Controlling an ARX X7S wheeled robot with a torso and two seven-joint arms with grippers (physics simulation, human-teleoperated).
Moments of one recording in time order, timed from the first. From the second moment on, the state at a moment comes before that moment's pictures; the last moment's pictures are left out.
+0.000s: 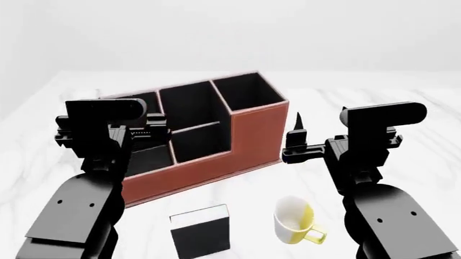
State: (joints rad) left arm -0.53 -0.16 0.03 0.40 -0.16 -0.80 -0.16; right arm 0.51 0.23 -0.06 -0.59 0.24 1.03 0.10
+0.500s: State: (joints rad) left arm -0.53 -0.17 0.04 0.39 -0.18 -0.78 -0.18; right arm 0.50 0.23 -0.07 -0.57 0.25 1.01 0.10
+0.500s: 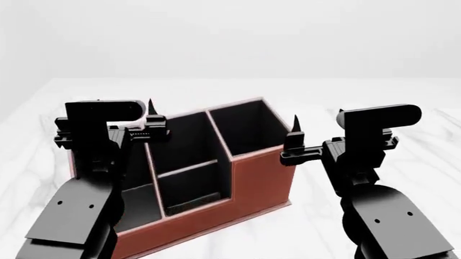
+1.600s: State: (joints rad) left arm -0.54 -0.20 0.06 0.38 -0.20 -0.77 -0.21; right arm 0.71 0.52 -0.15 -0.79 1.15 1.53 -0.22
